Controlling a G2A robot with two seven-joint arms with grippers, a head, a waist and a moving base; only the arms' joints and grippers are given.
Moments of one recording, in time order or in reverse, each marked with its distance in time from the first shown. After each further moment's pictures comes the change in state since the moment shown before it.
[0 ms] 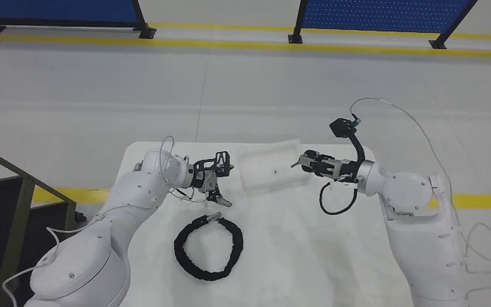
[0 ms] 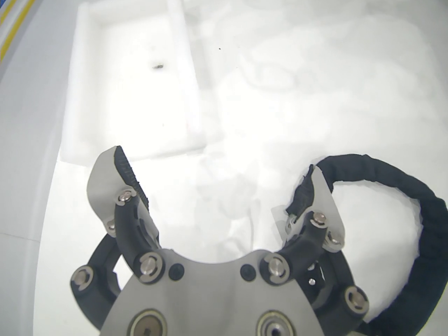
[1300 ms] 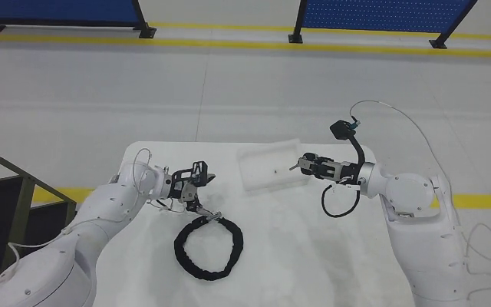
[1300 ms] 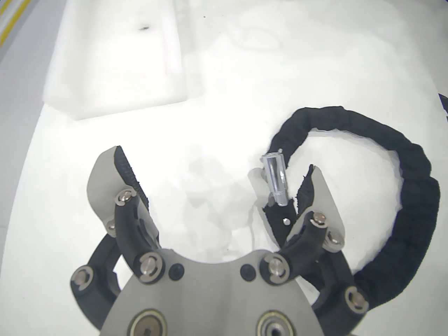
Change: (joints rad) left arm 0.078 0.224 -0.001 -0.242 -0.040 0.010 0.019; right arm -0.002 0.007 0.001 0.022 0.051 -0.017 0.010
